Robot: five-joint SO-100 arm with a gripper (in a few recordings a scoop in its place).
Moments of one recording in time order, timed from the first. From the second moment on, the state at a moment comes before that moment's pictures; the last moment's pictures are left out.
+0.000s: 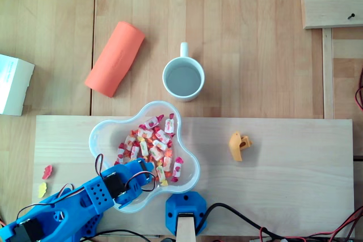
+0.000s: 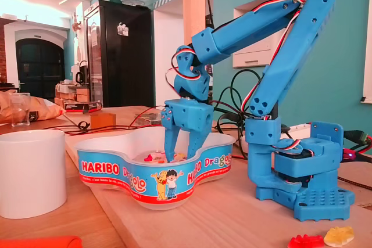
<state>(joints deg) 61.2 116.2 136.4 59.3 1.9</state>
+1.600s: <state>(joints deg) 55.5 116.4 114.5 62.8 8.1</state>
